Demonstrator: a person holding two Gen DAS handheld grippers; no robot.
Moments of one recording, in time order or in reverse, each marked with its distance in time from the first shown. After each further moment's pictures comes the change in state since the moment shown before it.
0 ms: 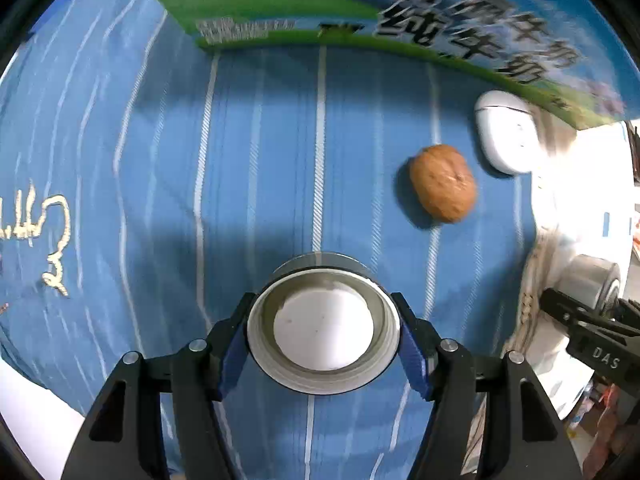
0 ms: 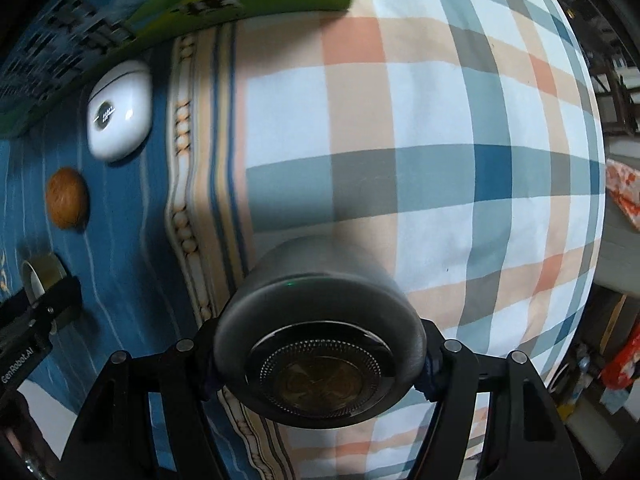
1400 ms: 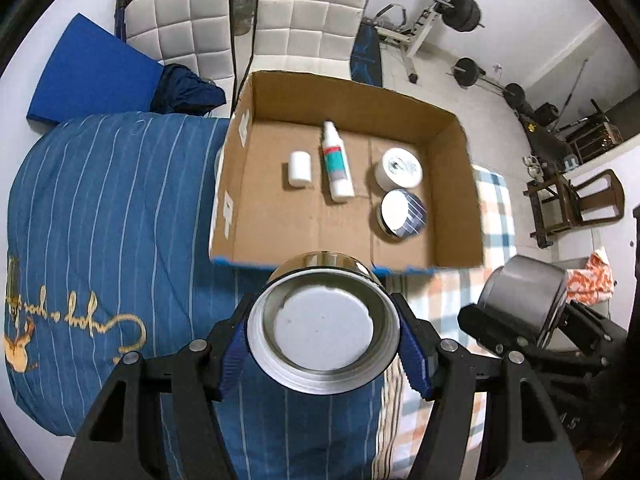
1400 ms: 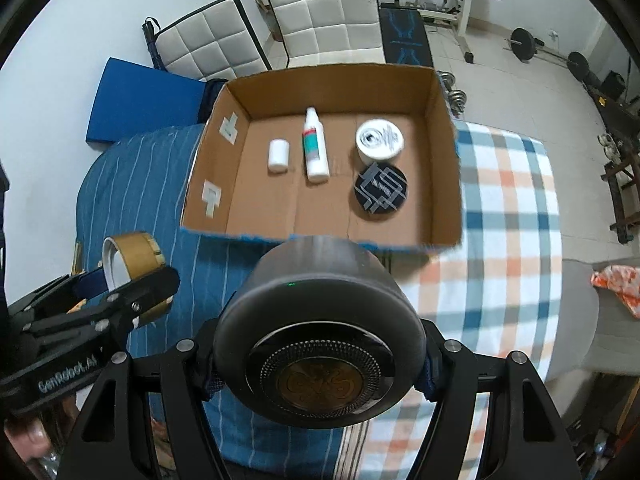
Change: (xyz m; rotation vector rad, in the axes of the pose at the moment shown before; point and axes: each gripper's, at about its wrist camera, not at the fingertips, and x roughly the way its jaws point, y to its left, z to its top) left arm -0.212 0.032 0.090 0.003 -0.287 -0.193; right arm -0.250 0.063 0.050 -0.137 -0.379 0.214
